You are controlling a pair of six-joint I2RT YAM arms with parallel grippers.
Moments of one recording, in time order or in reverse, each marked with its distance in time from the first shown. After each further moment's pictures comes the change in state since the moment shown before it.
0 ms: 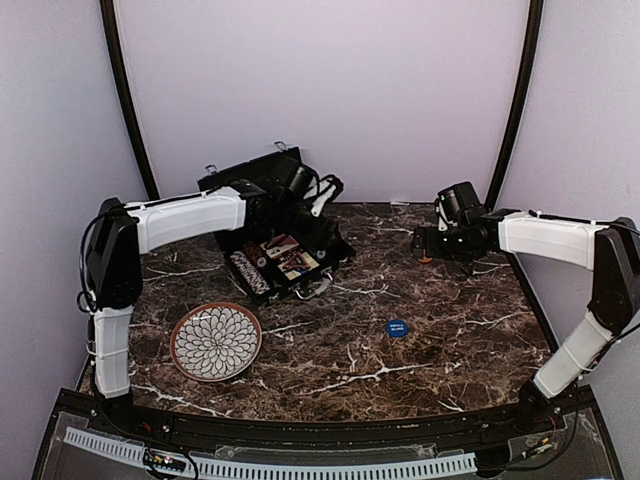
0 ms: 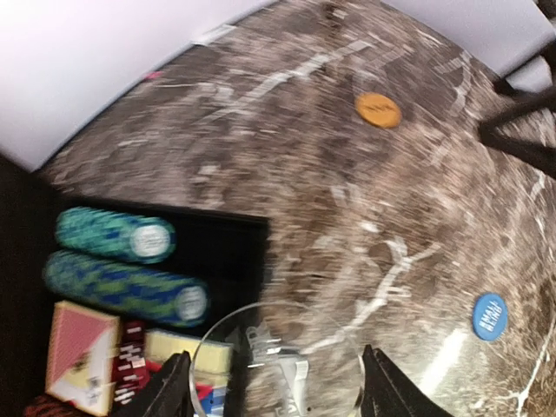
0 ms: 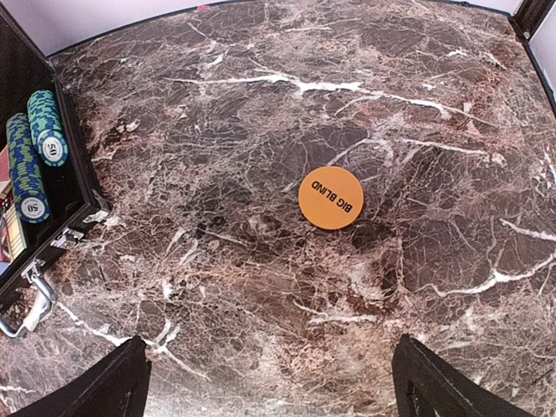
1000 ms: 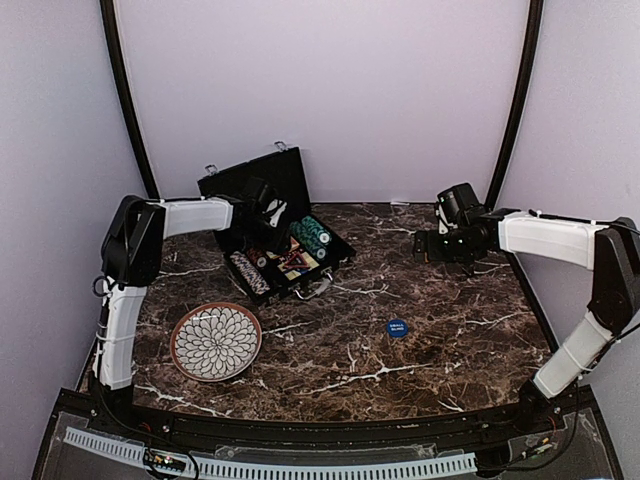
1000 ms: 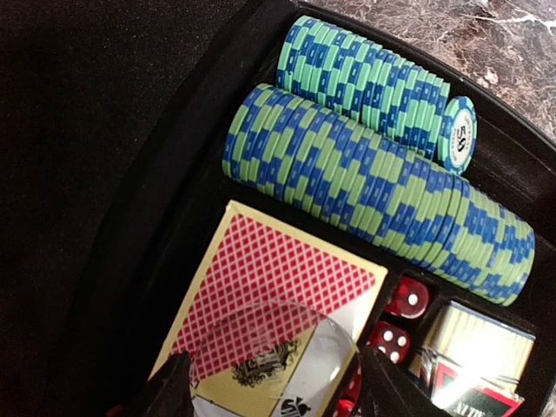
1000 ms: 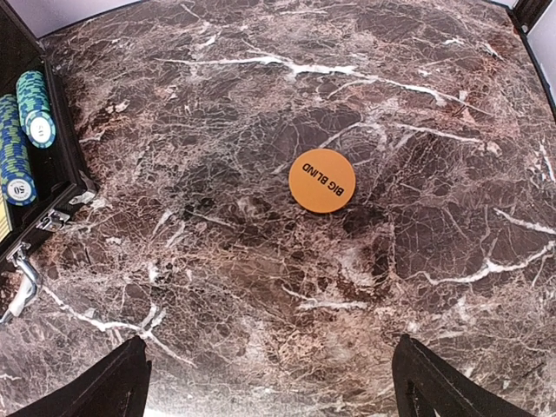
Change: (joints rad) left arm 0.290 0.177 -0.035 0.037 -0.002 -0.036; right arm 0.000 0.001 0.003 -0.045 0.005 -0.023
